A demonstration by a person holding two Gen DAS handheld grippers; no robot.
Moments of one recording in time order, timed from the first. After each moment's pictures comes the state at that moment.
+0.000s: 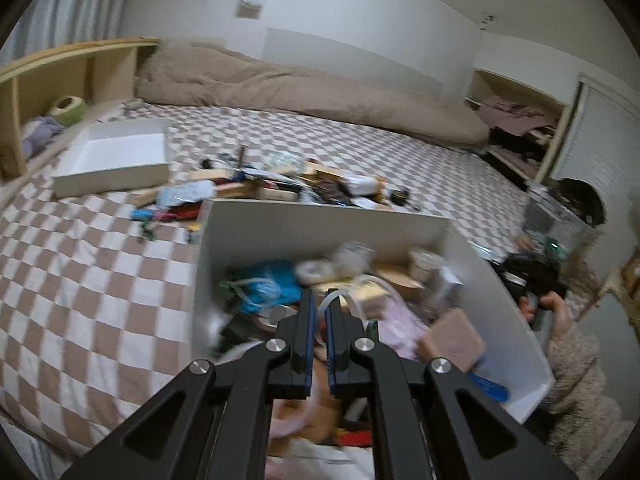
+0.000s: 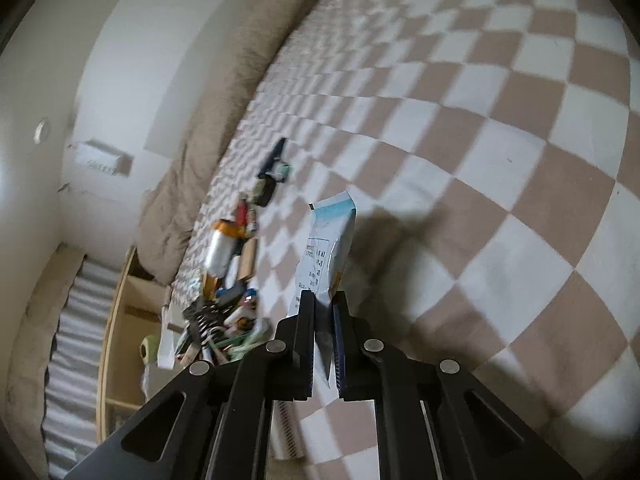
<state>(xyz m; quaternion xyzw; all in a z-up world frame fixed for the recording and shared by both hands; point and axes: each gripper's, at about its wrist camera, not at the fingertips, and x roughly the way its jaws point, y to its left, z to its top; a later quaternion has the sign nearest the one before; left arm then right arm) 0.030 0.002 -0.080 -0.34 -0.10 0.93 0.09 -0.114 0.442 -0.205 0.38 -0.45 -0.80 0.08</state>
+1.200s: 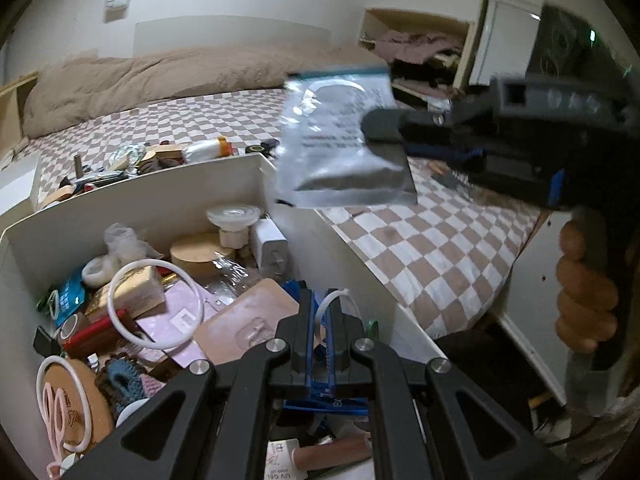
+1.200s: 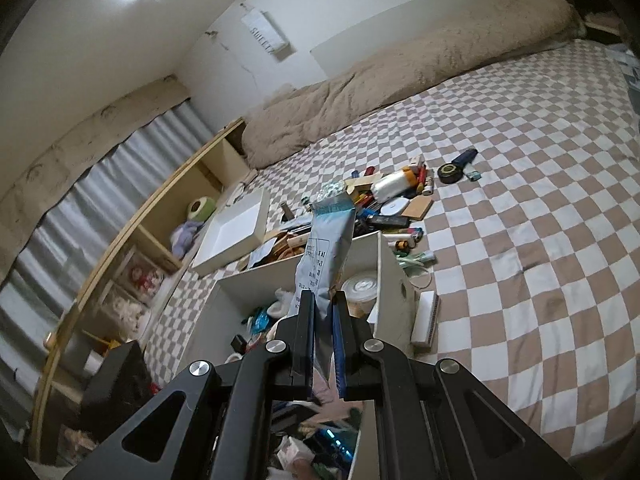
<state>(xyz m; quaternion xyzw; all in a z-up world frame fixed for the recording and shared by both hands) 0.019 0.181 -0.109 -0.37 0.00 0.90 0.24 -0.043 0.329 -0.062 0.36 -0.21 -0.86 0.29</state>
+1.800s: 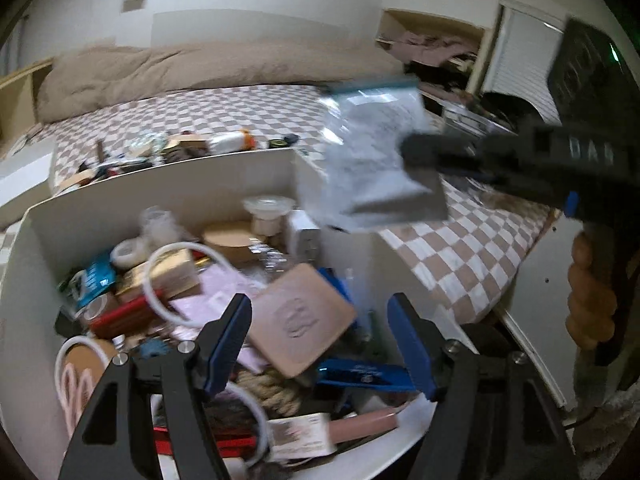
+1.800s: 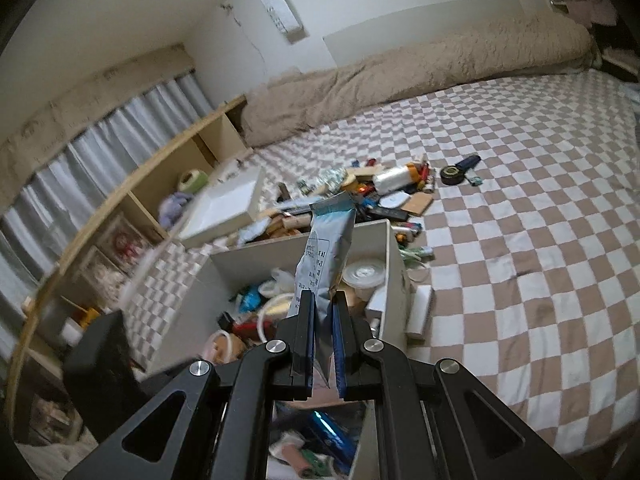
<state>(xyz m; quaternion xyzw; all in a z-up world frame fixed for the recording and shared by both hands) 0.026 0.142 -0.100 -0.38 -0.03 0.90 0.21 -0.033 0.306 -0.056 0.38 -0.12 -0.88 0.26</state>
